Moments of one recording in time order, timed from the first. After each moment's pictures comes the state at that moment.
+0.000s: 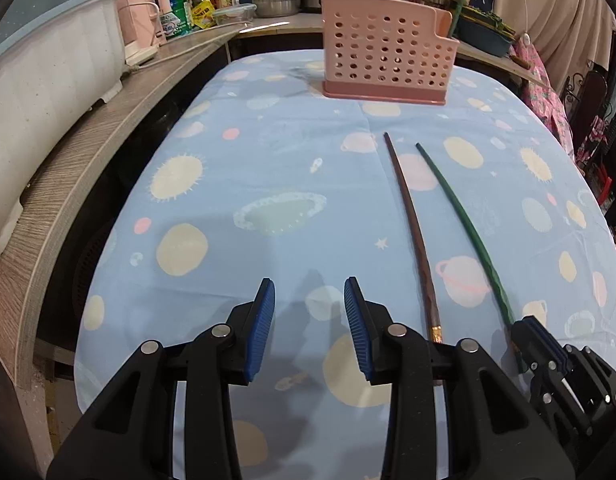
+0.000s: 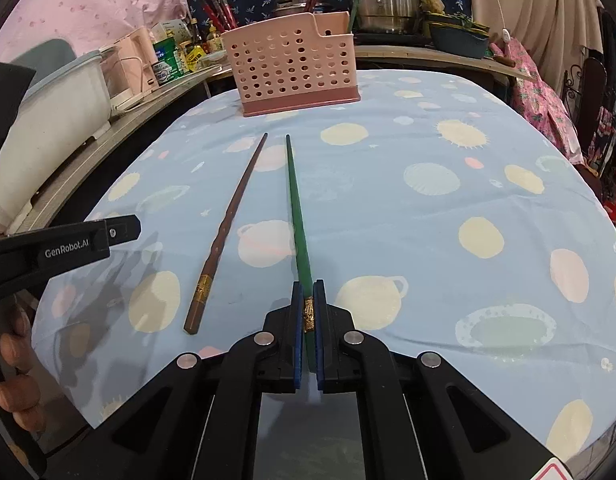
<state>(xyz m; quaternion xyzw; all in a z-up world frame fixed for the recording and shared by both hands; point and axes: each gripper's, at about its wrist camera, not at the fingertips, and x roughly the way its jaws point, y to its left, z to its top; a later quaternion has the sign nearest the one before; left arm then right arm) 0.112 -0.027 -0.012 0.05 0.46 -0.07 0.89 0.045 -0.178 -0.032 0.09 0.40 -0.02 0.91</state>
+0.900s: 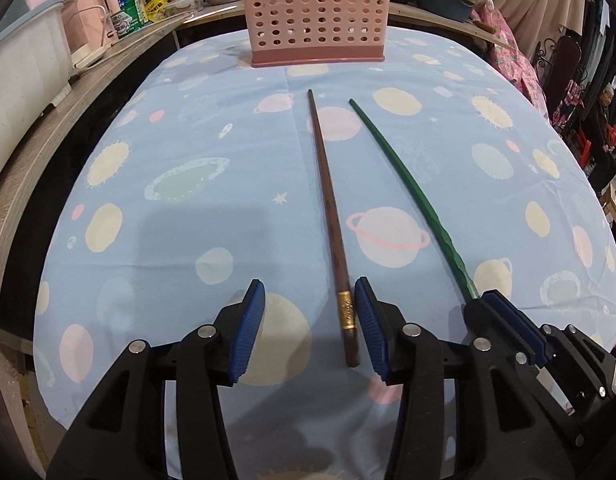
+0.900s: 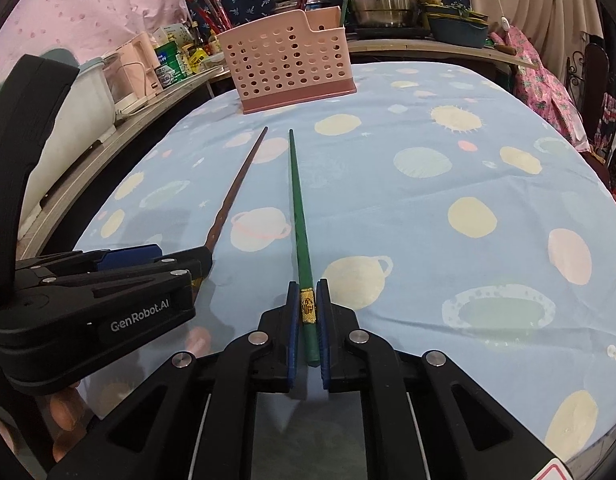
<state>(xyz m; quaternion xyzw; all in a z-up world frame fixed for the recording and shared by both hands) 0.094 -0.083 -0.035 0.07 0.48 -0.12 0.86 0.035 -0.193 -0.040 0.11 0.40 -0.01 0.91</state>
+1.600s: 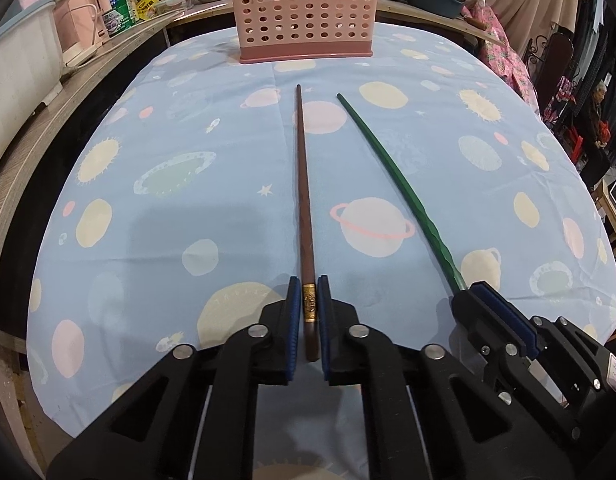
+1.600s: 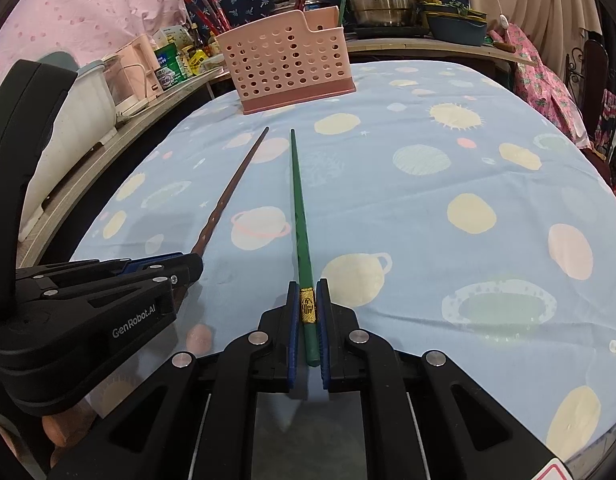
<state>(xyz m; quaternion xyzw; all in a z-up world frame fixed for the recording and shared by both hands) 0.089 -0.084 -0.035 0.07 0.49 -0.14 0.86 0.034 -0.195 -0.040 0.11 0.40 0.00 0.91</state>
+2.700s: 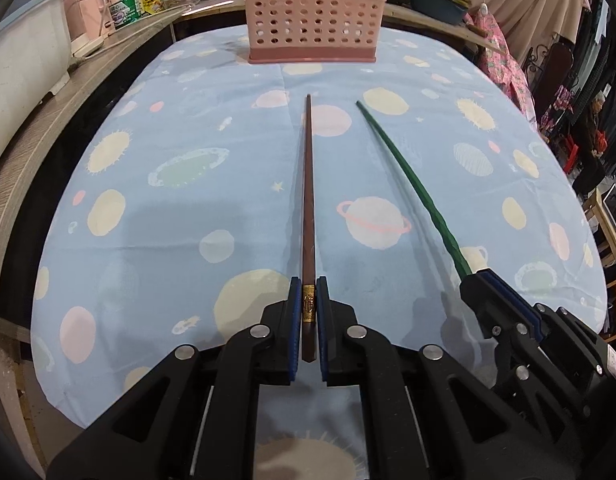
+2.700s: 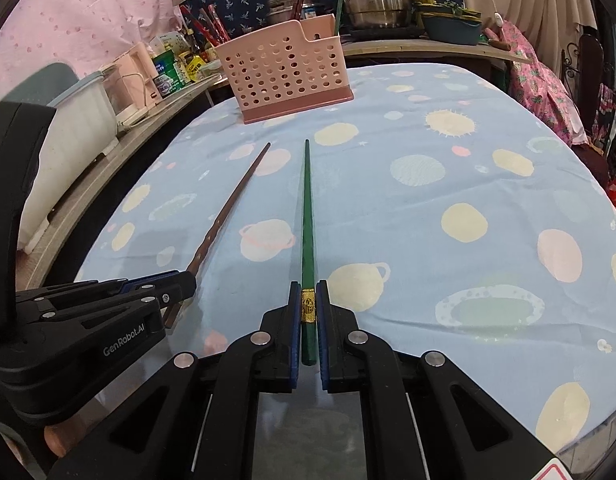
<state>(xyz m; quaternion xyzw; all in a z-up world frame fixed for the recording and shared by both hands) 0.080 -0.069 -0.018 0.04 0.49 -0.14 0.86 0.029 -0.195 -0.022 0.13 0.39 -0.01 0.91</state>
